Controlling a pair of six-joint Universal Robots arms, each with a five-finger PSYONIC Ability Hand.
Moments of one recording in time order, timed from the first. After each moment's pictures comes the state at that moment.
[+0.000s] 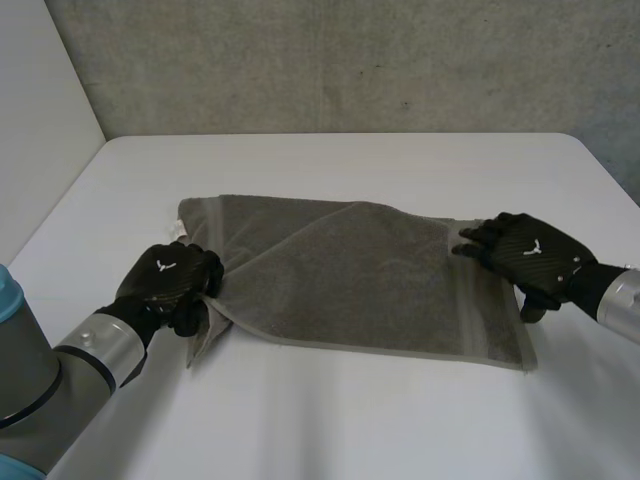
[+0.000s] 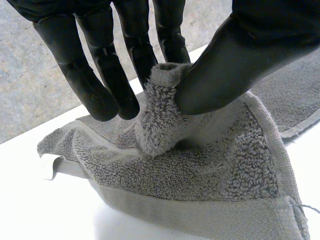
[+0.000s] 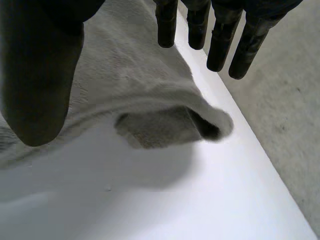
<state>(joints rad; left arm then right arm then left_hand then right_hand) 4.46 -1.77 -2.00 3.51 -1.26 3.35 1.45 -1.20 1.73 -0.02 0.66 2.11 1.44 1.49 1.53 1.51 1.46 0.23 0.24 0.25 0.25 0.06</state>
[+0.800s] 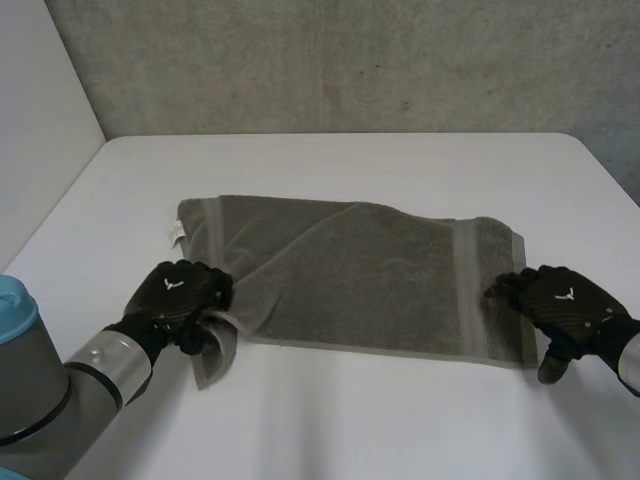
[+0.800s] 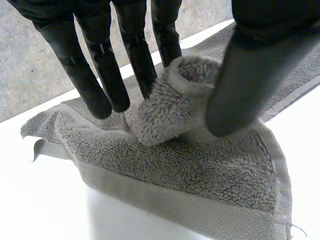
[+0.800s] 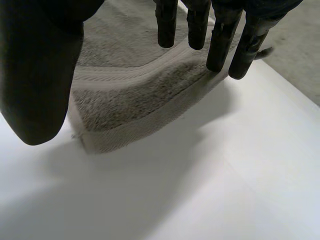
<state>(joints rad) 4.44 -1.80 -2.04 3.51 -1.28 3.36 1.37 -1.36 2.02 -0.05 0.86 2.34 0.83 0.83 0.83 0.83 0.83 0.23 0.24 0.25 0.25 0.06</state>
